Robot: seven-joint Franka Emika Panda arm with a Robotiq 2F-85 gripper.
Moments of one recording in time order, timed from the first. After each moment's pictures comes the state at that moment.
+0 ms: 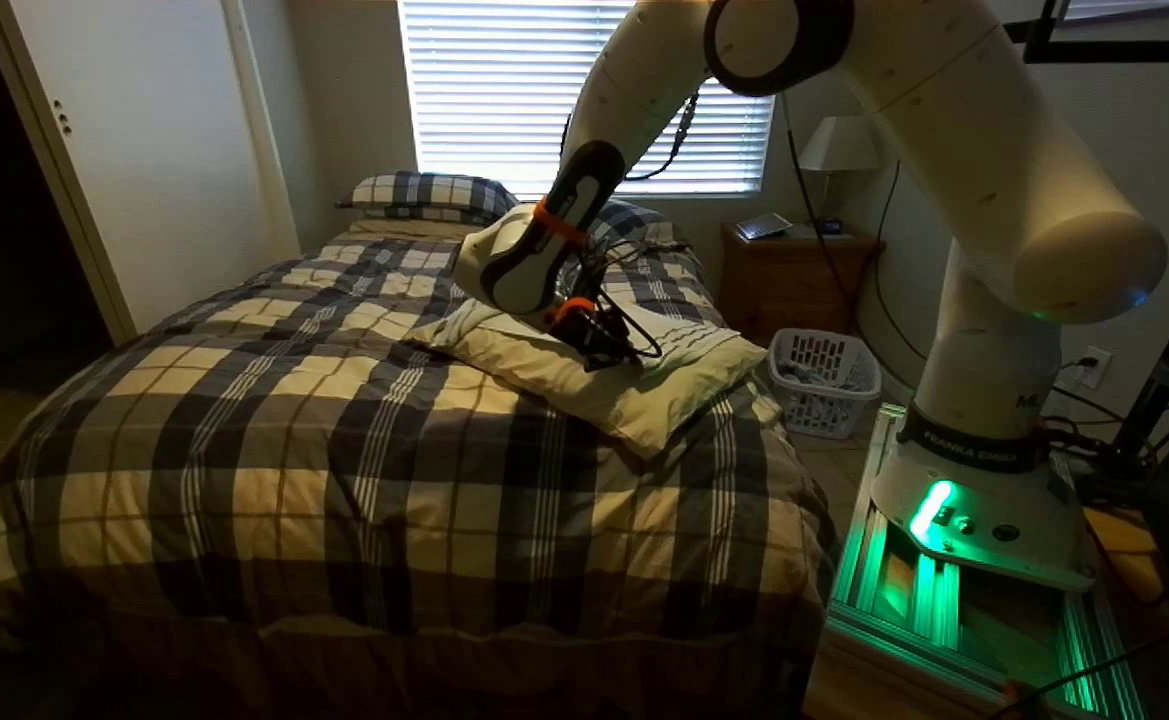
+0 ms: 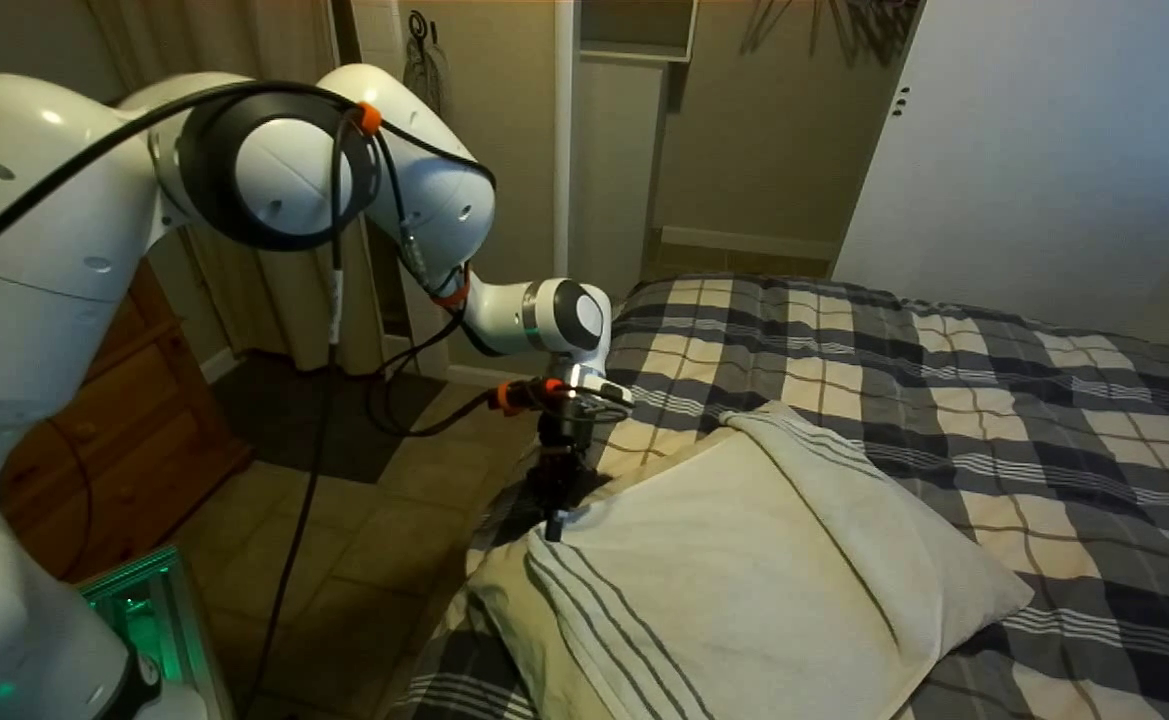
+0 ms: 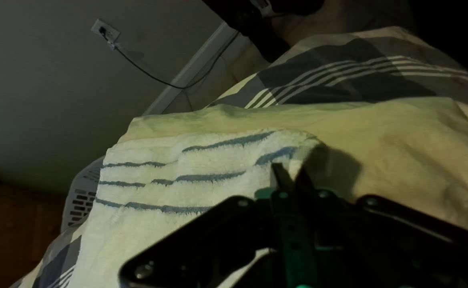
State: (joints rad) arm 0.21 0.72 -0.12 -1.73 -0.46 1.60 0.45
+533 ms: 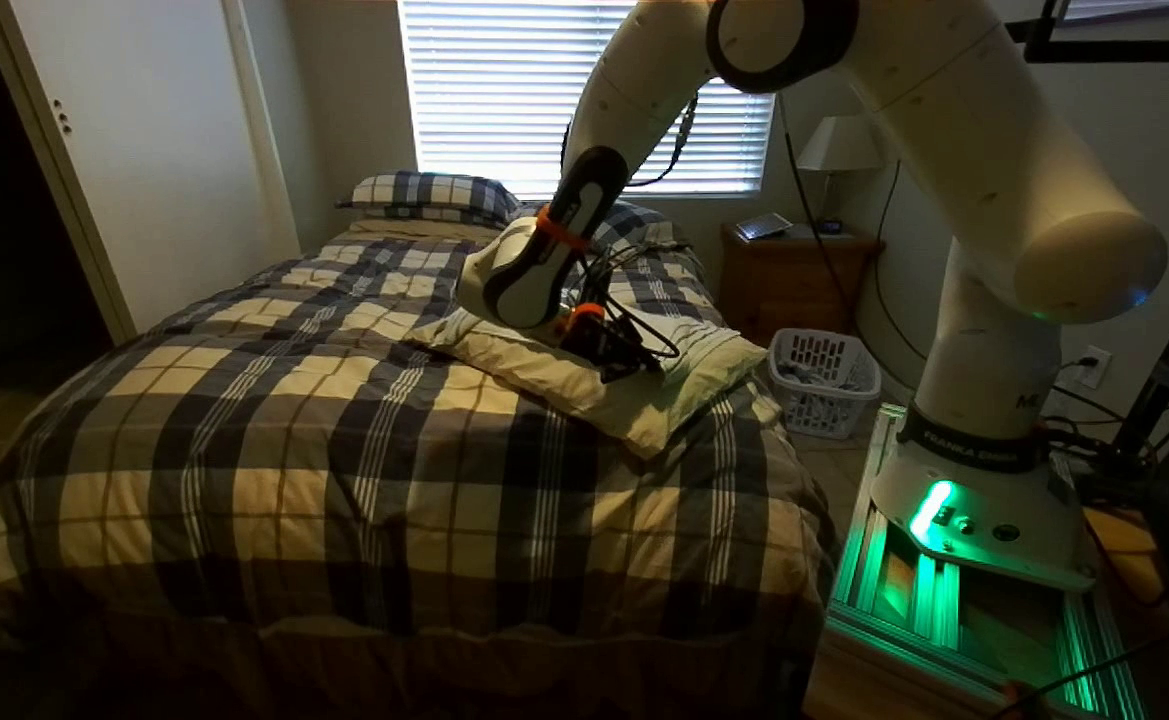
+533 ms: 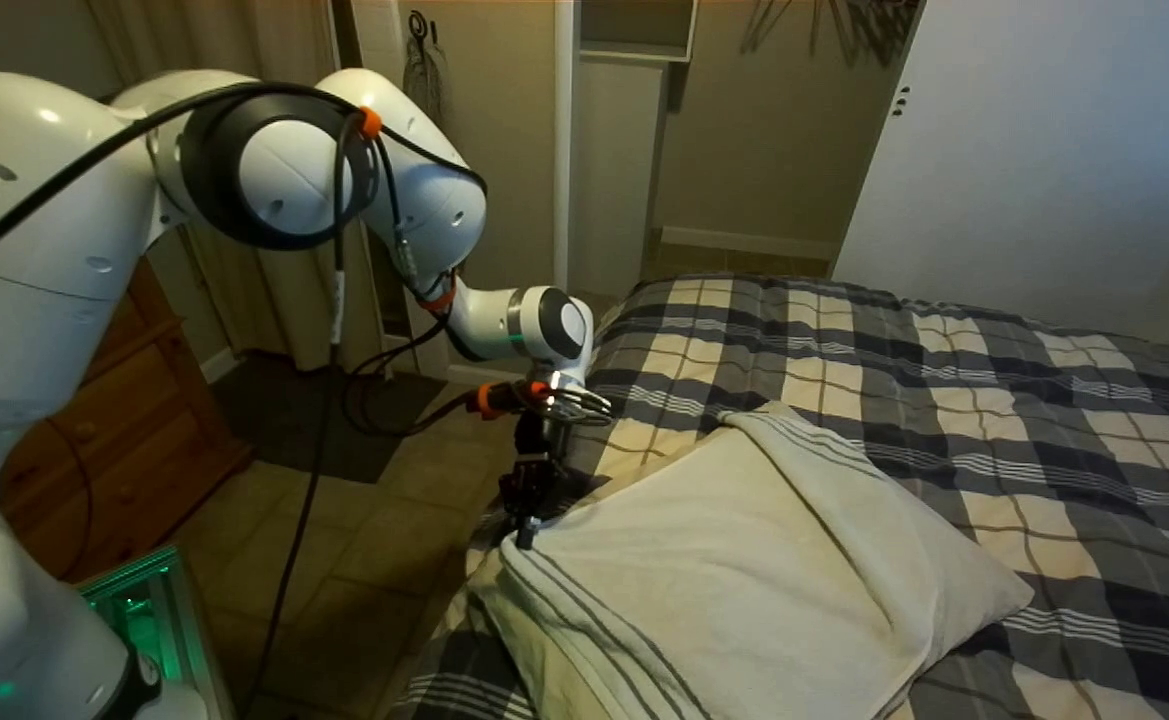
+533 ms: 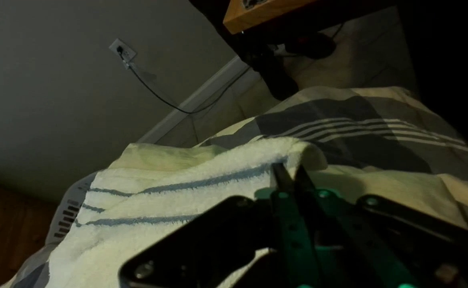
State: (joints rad) arm 0.21 0.72 -0.08 -1.78 -0.46 1.52 0.40
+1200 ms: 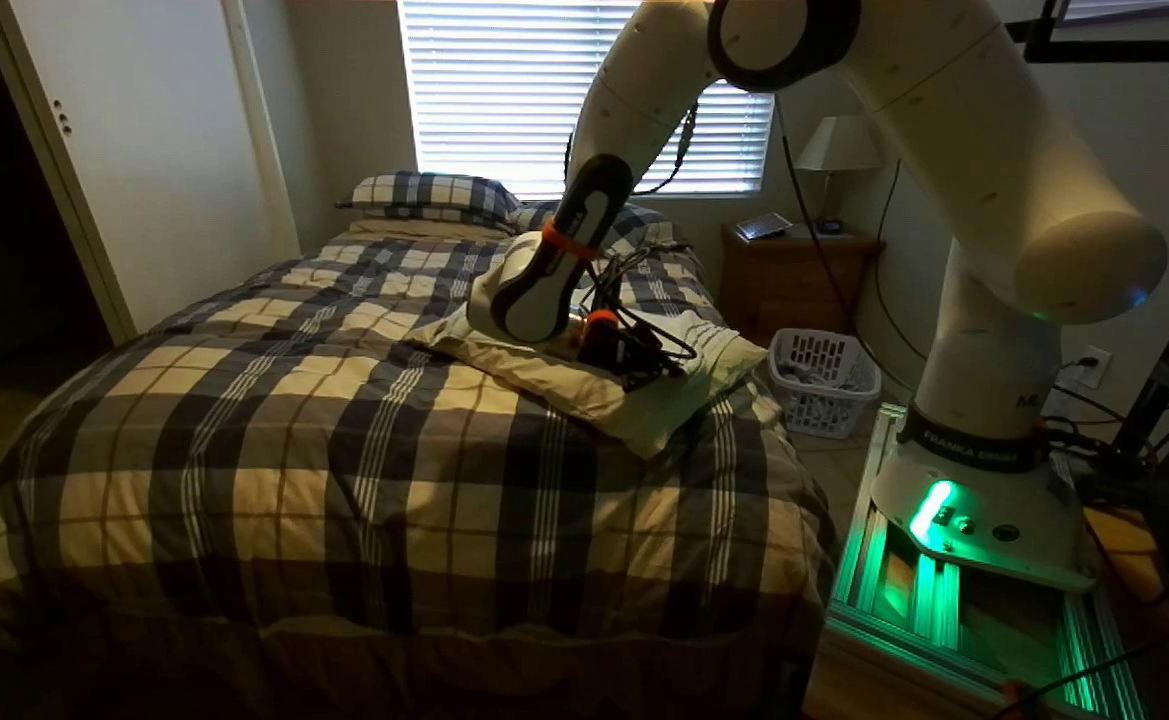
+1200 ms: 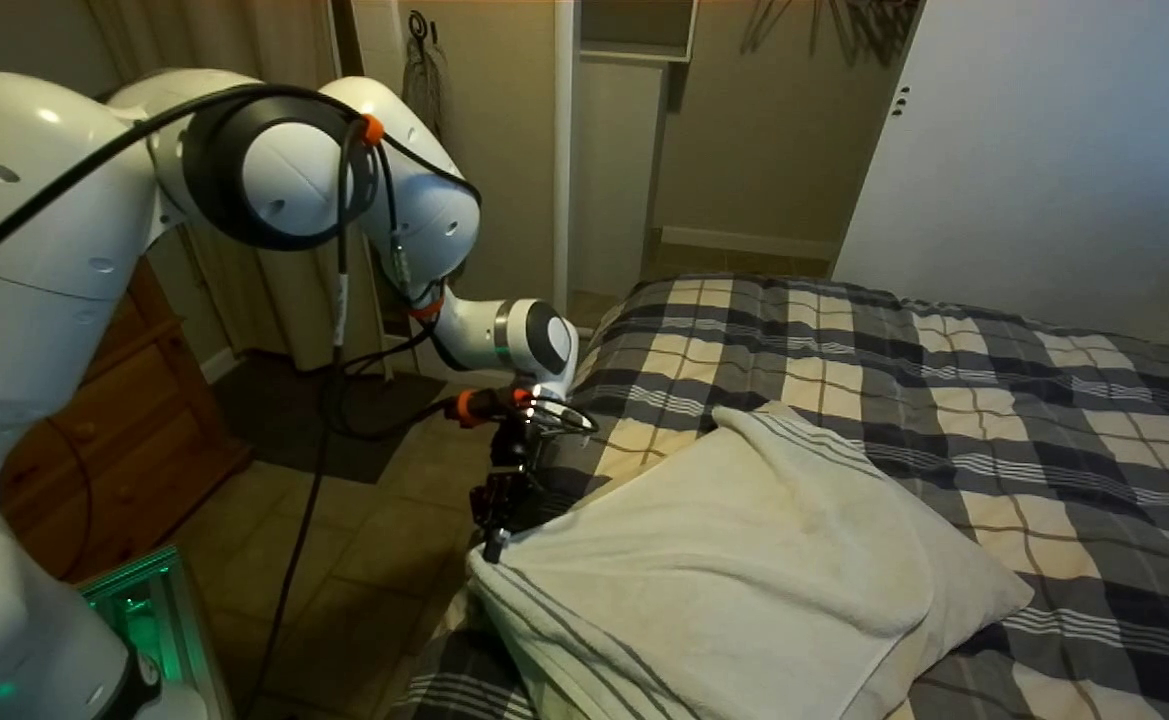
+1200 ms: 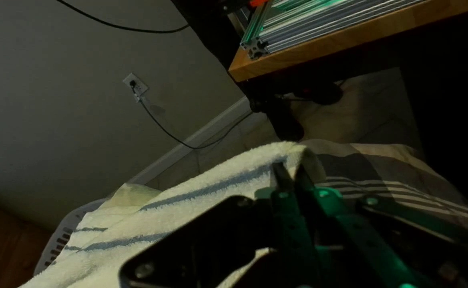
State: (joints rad) arm 0.21 0.72 -0.06 -1.84 -0.45 1.44 0.38
